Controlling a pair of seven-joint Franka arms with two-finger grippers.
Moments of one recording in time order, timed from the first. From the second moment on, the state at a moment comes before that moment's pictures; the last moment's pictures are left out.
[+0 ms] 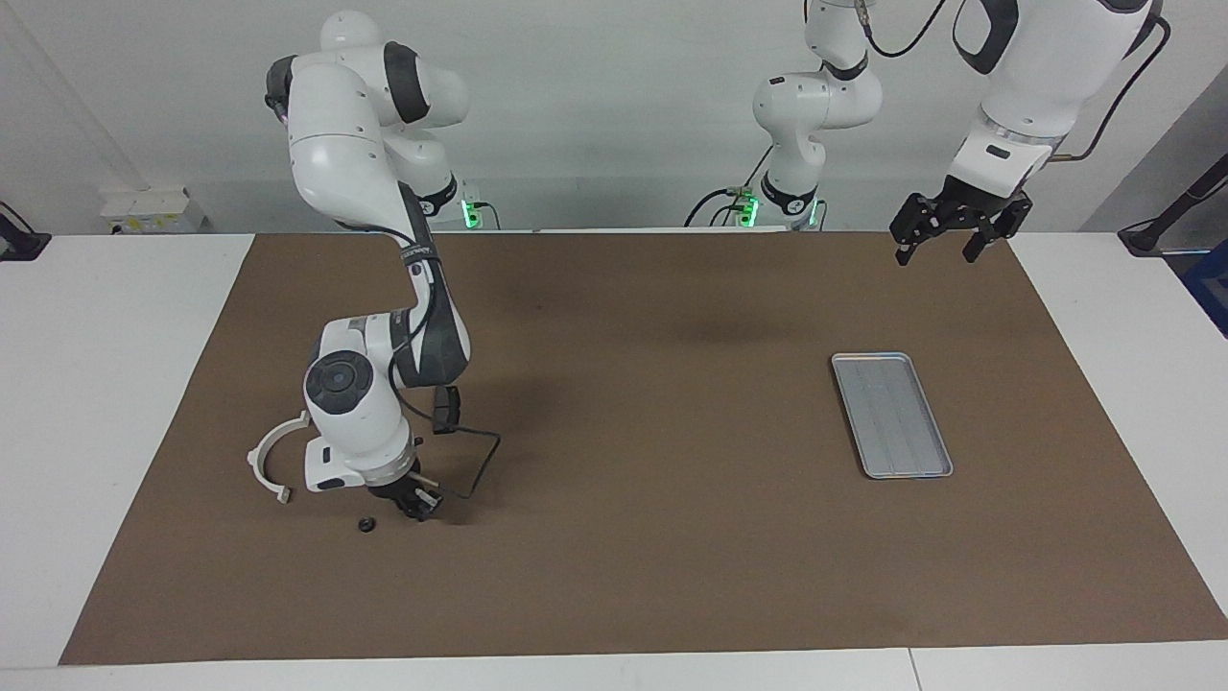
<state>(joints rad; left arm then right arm) 0.01 -0.11 -0.09 -1.74 0.00 1.65 -0.05 0.06 0.70 0.07 -1.41 -0.10 2.12 0.70</state>
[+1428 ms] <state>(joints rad) 0.01 -0.11 -0.09 -1.74 0.00 1.65 -0.05 0.52 0.60 0.18 -1.32 -0.09 1.95 1.48</state>
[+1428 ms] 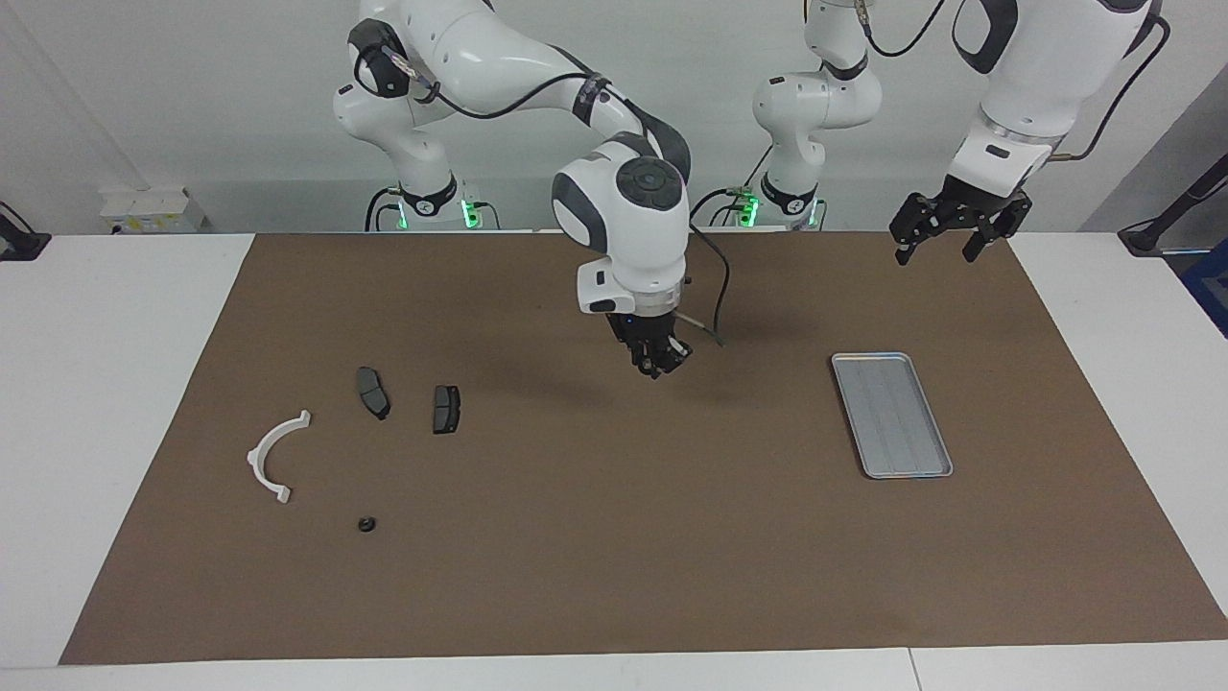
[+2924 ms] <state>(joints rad) 0.01 -0.11 -0.09 -1.74 0.00 1.65 -0.05 0.45 0.76 0.15 -1.08 -0.17 1.83 1.39</state>
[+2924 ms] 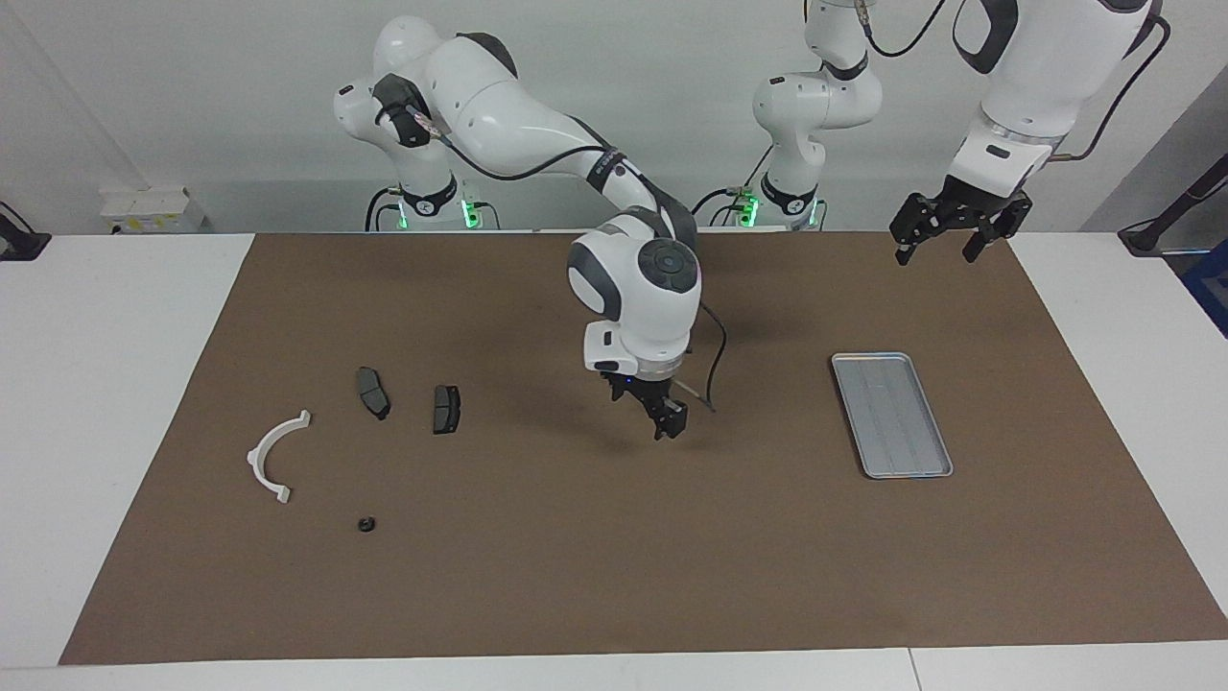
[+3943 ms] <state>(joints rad) 0.00 -0.11 -0.09 -1.74 0.00 1.65 -0.10 -0.09 0.74 0.16 -1.29 -0.21 2.07 0.60</state>
